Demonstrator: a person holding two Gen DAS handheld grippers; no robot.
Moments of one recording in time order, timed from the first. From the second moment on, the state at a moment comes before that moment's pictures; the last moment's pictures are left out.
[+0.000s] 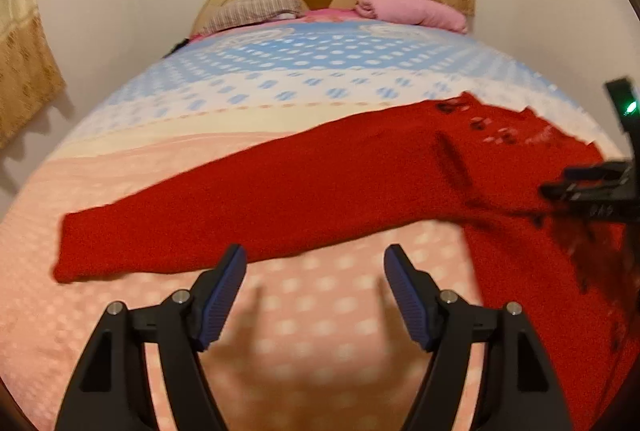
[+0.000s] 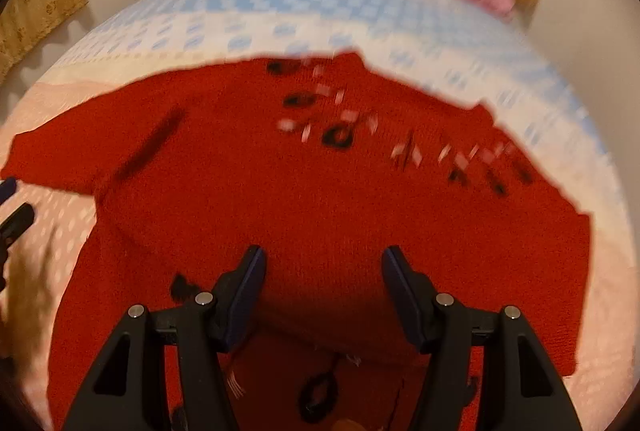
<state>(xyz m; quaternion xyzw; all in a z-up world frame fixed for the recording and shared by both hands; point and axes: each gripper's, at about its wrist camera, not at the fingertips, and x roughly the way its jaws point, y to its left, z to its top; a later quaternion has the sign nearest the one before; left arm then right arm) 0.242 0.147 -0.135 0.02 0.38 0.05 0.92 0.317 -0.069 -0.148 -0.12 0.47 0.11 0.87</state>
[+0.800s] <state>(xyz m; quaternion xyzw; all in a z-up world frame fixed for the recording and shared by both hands) 0.218 0.265 -0.152 0.07 0.39 0.21 0.89 0.299 0.016 -0.168 -0.12 0.41 0.17 0.89</state>
